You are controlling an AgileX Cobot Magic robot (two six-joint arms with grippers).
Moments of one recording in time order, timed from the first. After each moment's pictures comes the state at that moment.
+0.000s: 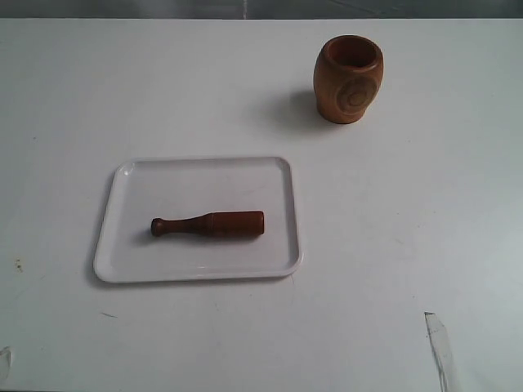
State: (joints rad) left arm 0.02 0.00 0.00 0.07 0.44 0.35; right arm 0.91 0.68 -0.88 -0.85 0.26 0.65
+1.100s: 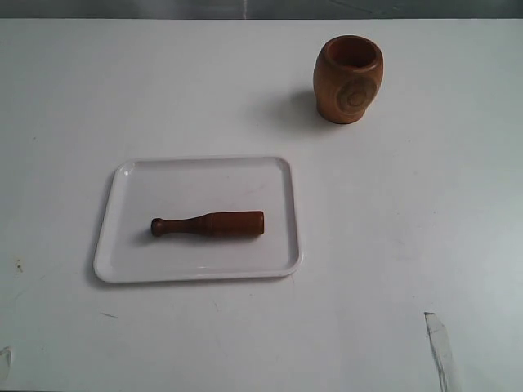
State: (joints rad) left arm 0.02 0.00 0.00 0.07 0.44 0.35; right arm 0.43 0.14 -0.33 -0.56 -0.07 0.67
